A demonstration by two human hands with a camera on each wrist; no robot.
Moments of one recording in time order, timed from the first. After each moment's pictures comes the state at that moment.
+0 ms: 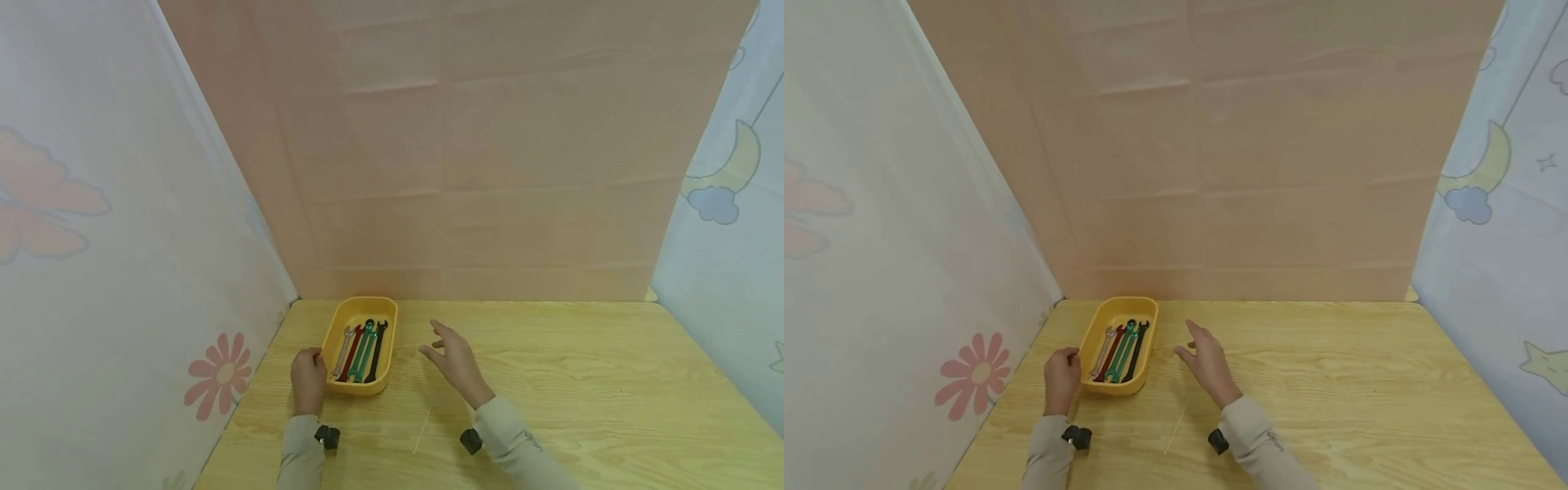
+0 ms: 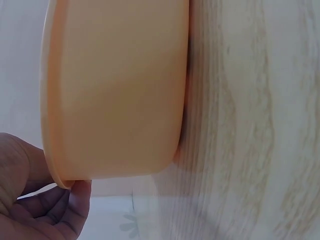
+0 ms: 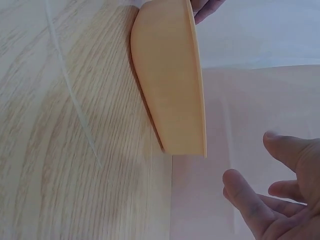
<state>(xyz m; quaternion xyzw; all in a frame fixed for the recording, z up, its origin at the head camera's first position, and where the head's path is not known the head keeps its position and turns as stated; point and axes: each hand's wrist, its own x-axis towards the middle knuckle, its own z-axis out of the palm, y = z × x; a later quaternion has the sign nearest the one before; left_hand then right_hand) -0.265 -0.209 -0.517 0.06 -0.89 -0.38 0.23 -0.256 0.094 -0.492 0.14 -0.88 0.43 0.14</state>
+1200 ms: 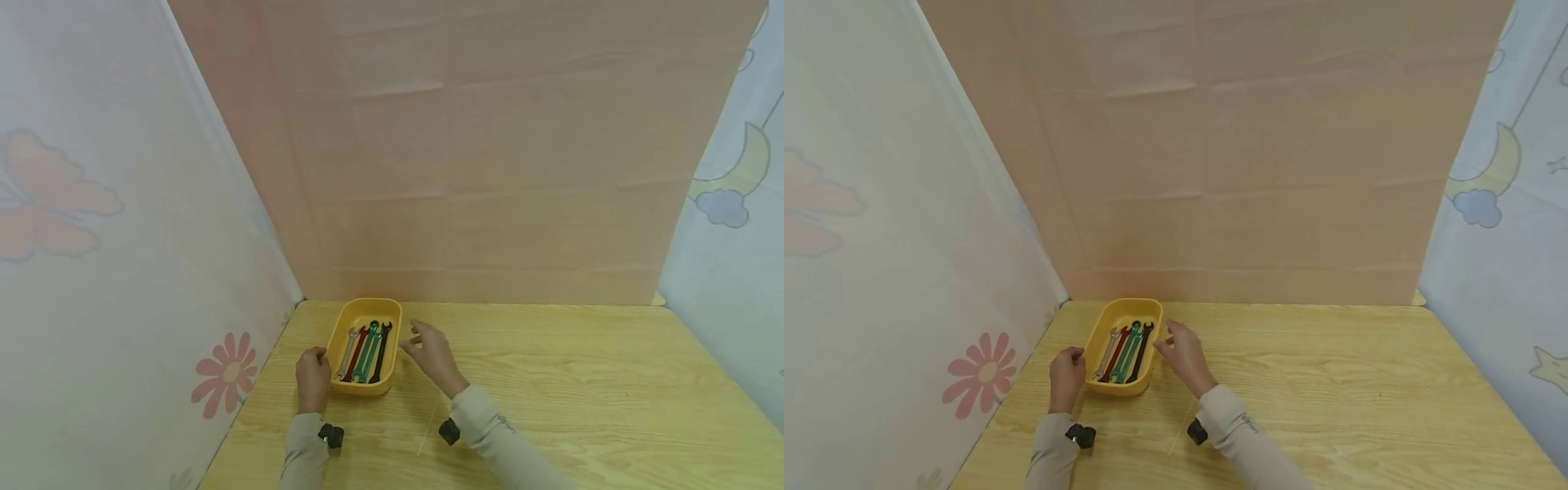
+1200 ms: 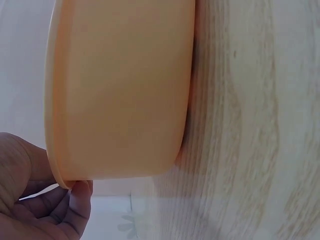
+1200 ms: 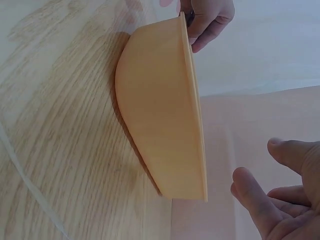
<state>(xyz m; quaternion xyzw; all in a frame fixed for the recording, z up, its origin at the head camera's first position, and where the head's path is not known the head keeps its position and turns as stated) -0.270 -0.210 -0.517 0.05 -0.89 -0.41 0.22 -0.280 0.048 -0.485 0.15 -0.87 0.44 0.12</state>
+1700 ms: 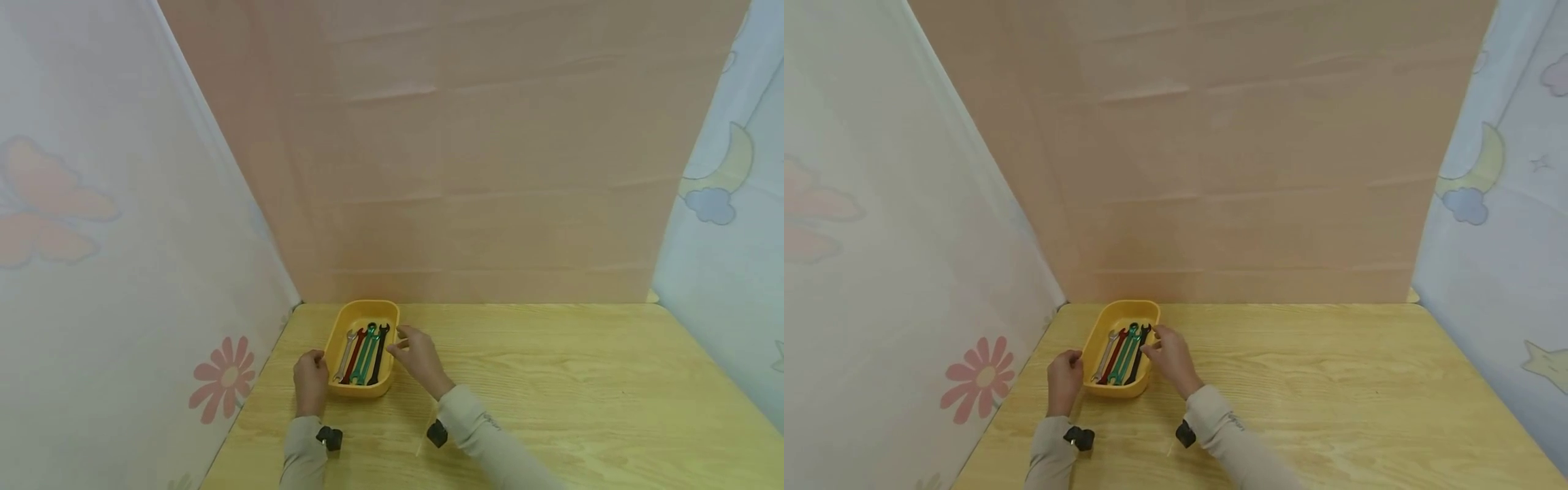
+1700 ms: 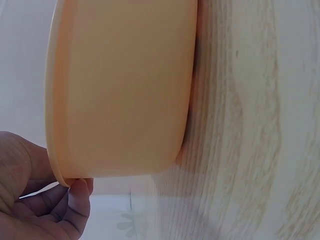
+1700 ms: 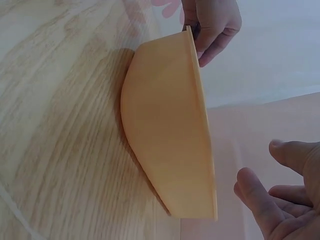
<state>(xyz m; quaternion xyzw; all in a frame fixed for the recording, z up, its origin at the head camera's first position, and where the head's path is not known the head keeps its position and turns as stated) -0.270 -0.214 -0.519 0.06 -0.89 -0.41 0.20 -0.278 0.028 -0.491 0.16 -0.86 0.47 0.10</state>
